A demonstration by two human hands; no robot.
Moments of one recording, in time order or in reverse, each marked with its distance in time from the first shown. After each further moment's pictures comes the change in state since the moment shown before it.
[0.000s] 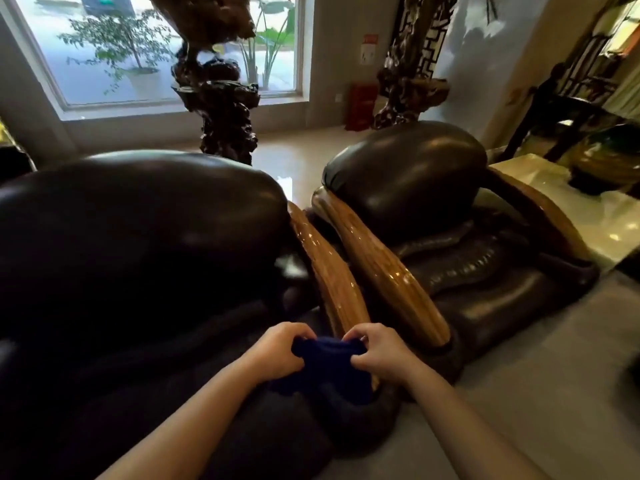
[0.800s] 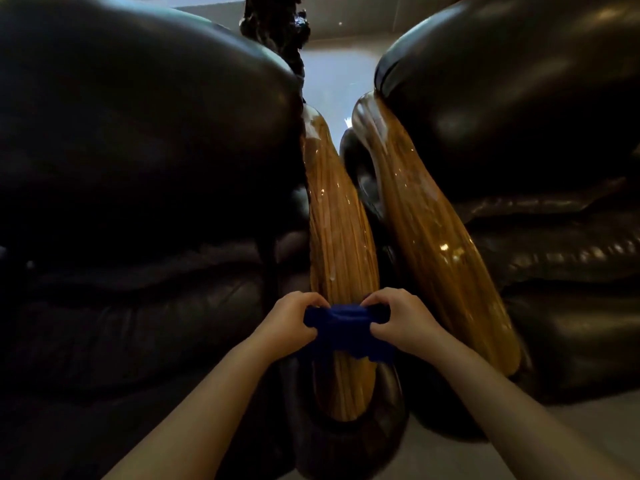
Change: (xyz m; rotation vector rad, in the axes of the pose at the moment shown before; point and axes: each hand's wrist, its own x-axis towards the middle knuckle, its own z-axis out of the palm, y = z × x) left_hand 0.242 -0.065 0.162 -0.145 0.167 -0.319; right_hand 0.243 0.228 -0.027 -0.166 -0.155 -0.171
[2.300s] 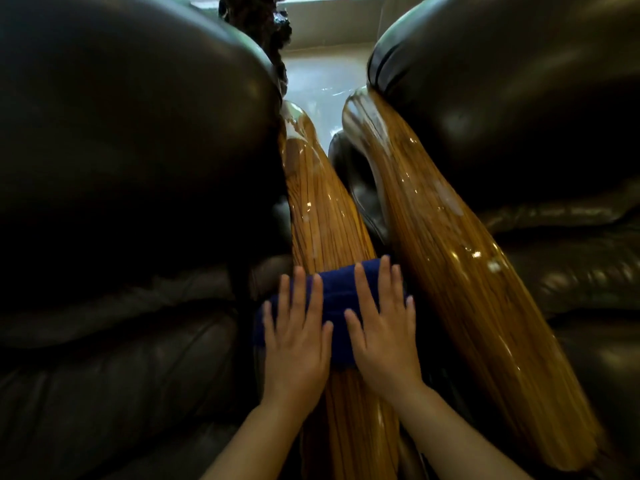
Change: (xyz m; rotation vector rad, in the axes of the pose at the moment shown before) left_hand 0.114 -0.048 0.069 0.390 0.534 0.135; right_hand 0.123 0.050 0.076 -0.228 0.512 -0.113
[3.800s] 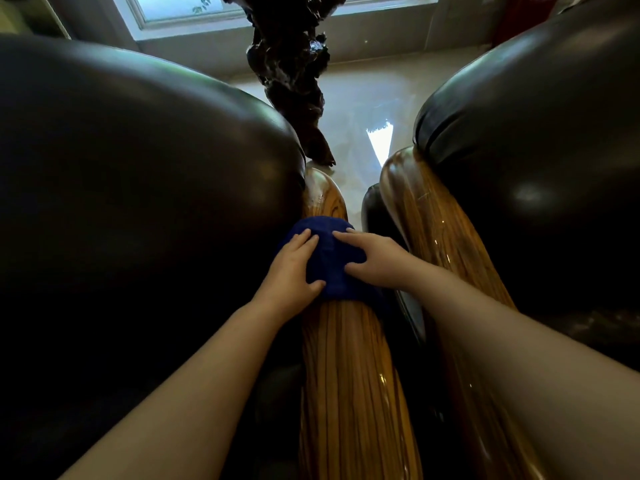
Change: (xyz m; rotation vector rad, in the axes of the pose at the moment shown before) left_hand 0.320 -0.042 -0.067 -0.187 -0.187 -0.103; right_hand 0.358 -0.008 -0.024 0.259 -0.550 -0.166
